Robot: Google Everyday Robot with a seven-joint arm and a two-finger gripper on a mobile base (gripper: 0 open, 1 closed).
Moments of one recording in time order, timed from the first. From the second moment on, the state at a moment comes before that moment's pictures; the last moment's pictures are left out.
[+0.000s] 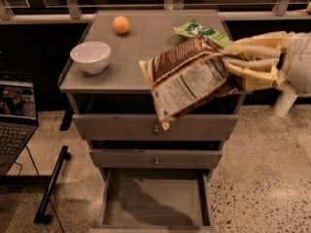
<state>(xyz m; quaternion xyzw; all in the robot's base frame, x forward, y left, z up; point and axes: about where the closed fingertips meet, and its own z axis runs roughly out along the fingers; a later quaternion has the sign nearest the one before) 0.448 -0.150 1.029 -0.59 0.48 0.10 0.64</state>
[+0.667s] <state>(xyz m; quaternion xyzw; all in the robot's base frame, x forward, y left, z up) 0.519 -0.187 1.066 -0.58 0.45 0.11 0.67</state>
